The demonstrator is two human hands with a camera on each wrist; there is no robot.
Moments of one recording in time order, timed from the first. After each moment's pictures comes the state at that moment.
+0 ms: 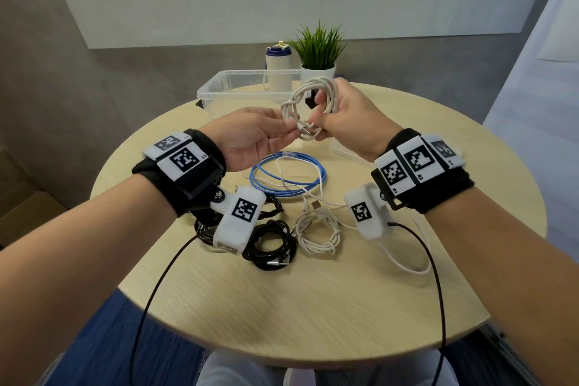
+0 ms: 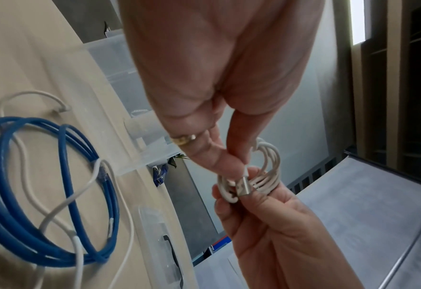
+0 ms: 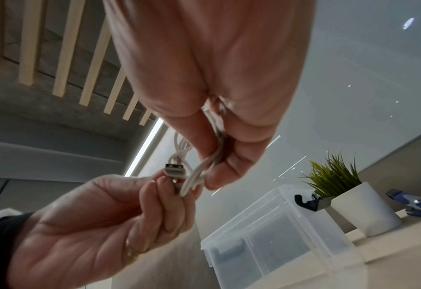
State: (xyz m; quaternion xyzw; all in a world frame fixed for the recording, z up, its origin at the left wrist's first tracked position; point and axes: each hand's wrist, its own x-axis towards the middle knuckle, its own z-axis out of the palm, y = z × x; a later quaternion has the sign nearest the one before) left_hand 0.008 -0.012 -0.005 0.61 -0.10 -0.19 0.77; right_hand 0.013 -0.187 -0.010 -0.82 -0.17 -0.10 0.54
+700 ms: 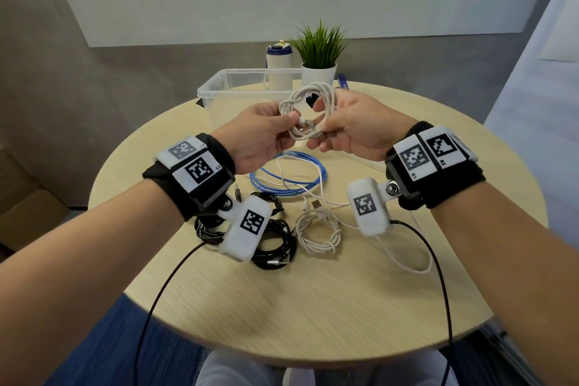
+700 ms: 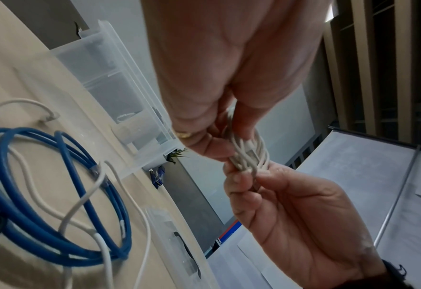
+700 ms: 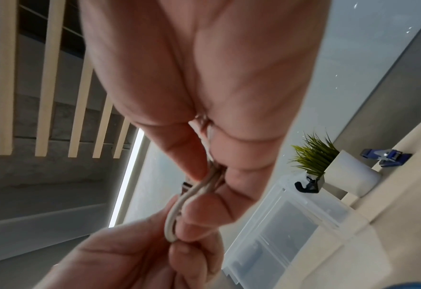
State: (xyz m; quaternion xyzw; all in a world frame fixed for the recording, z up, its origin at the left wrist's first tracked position) left_hand 0.004 -0.025 -0.013 0.68 -0.14 -0.08 0.72; right_hand -0.002 -0.192 0.003 -0.73 -0.15 0.10 0.66
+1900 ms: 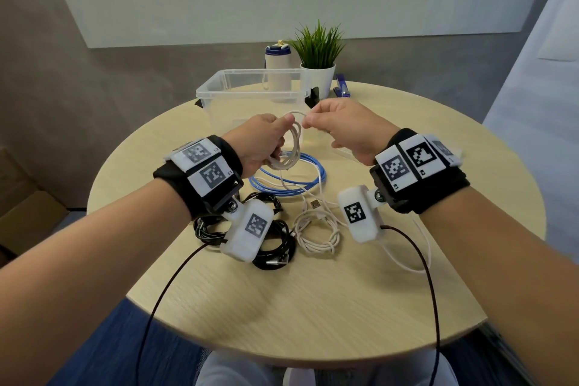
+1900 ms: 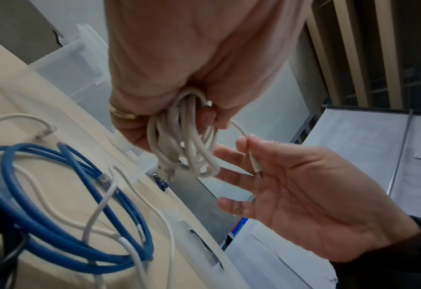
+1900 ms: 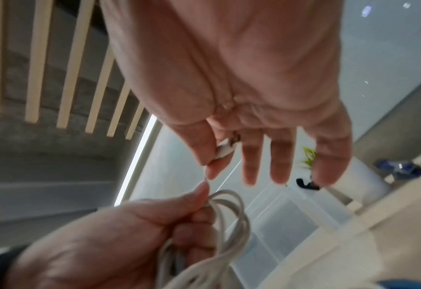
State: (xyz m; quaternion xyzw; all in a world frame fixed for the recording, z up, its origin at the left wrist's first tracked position) left_hand 0.005 -0.033 -0.017 0.80 -0.04 -0.06 0.60; right_hand -0.001 -0.181 -0.004 -0.85 -0.11 0.00 0.52
